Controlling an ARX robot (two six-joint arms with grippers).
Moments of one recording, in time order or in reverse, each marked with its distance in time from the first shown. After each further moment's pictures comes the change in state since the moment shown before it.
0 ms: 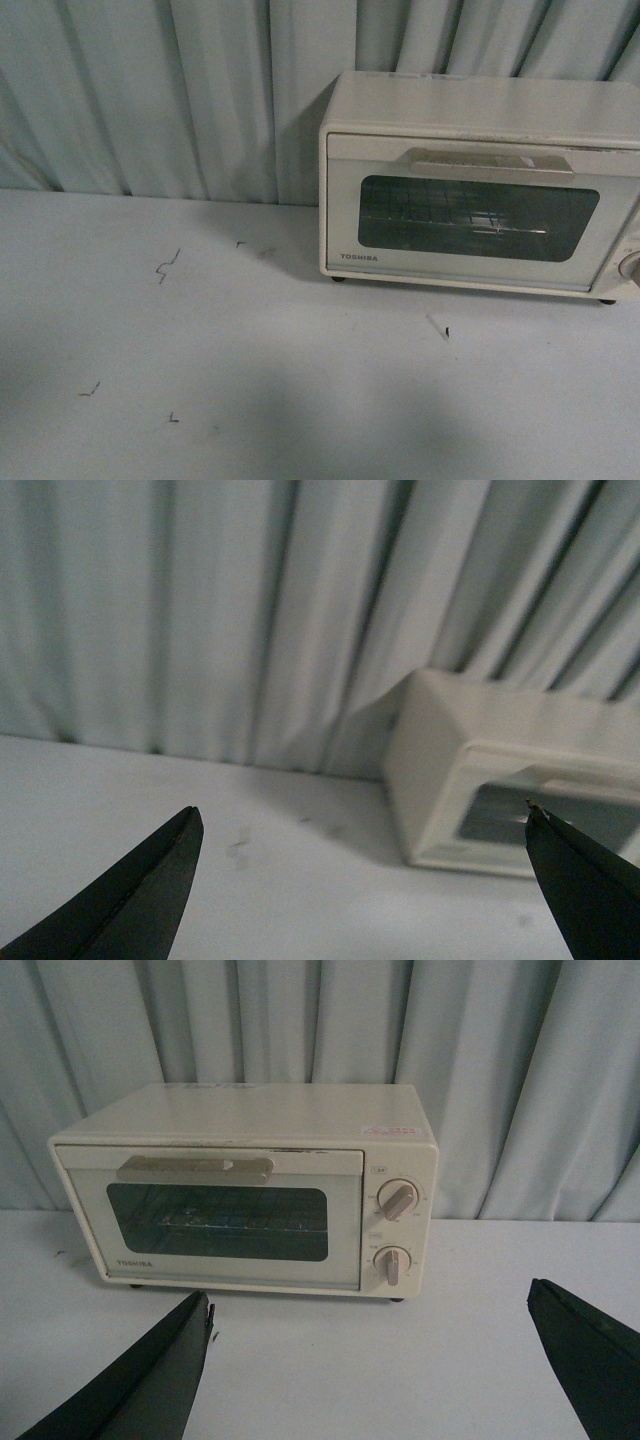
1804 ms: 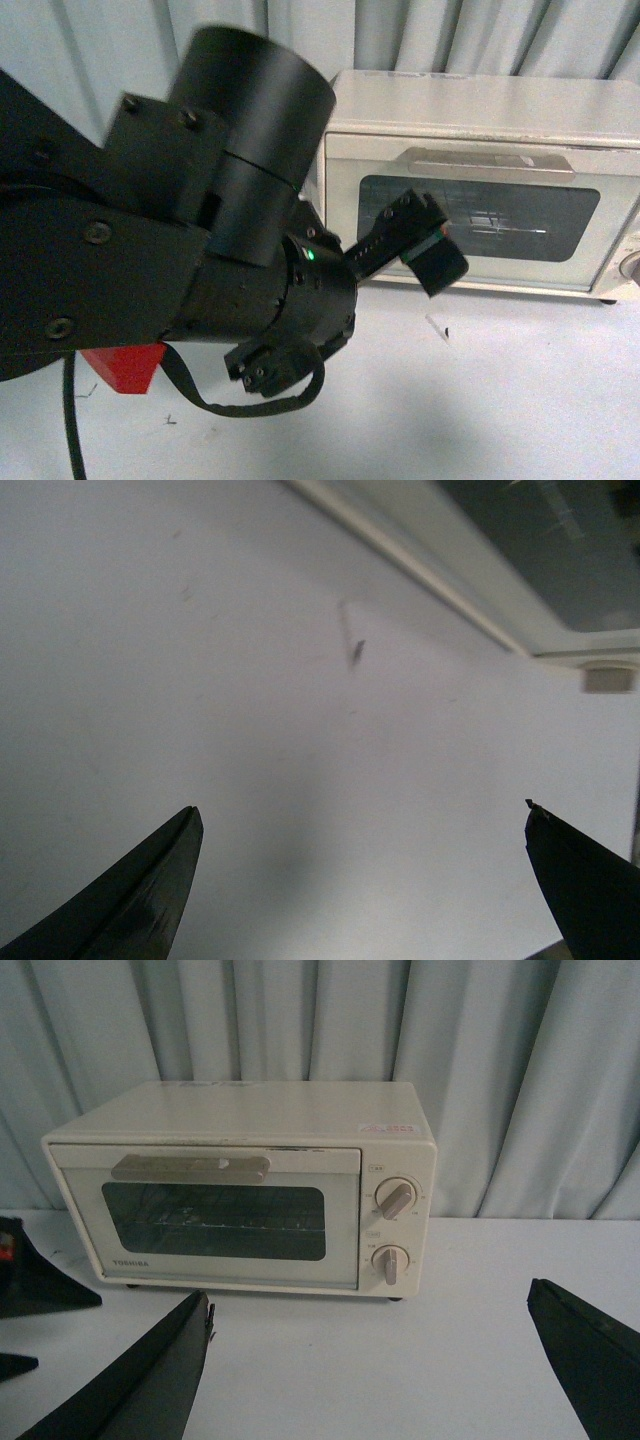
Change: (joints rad) left arm -0.417 1.453 0.756 -0.052 0.151 -0.717; right arm 0.000 0.000 0.000 -0.001 0.000 0.000
